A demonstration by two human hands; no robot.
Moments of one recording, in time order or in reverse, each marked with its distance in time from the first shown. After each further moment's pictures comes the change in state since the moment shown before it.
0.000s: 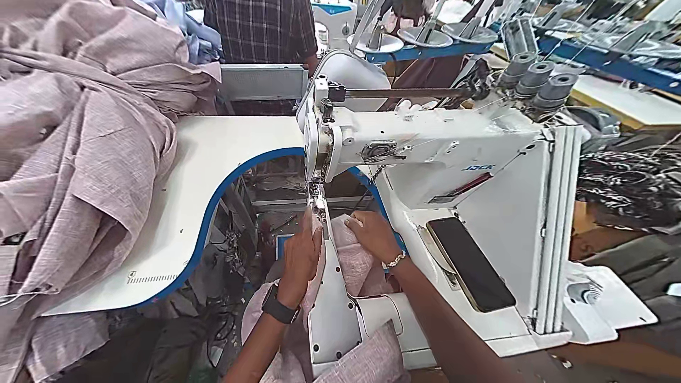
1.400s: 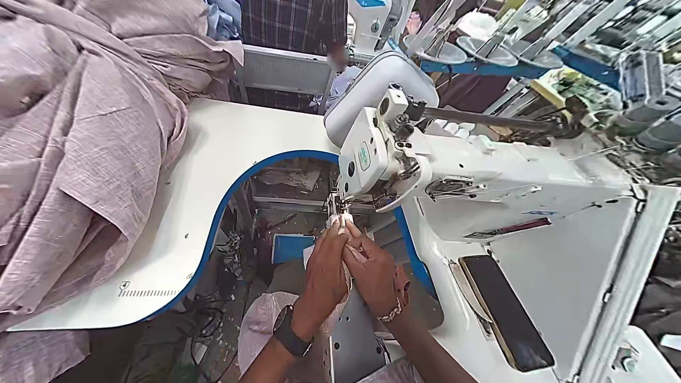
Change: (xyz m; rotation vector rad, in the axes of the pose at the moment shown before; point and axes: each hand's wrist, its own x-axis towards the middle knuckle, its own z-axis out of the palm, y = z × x) left_hand 0.019 -0.030 0.027 -0.398 0.345 0.456; right_hand 0.008 -0.038 0.079 0.413 0.615 -0.366
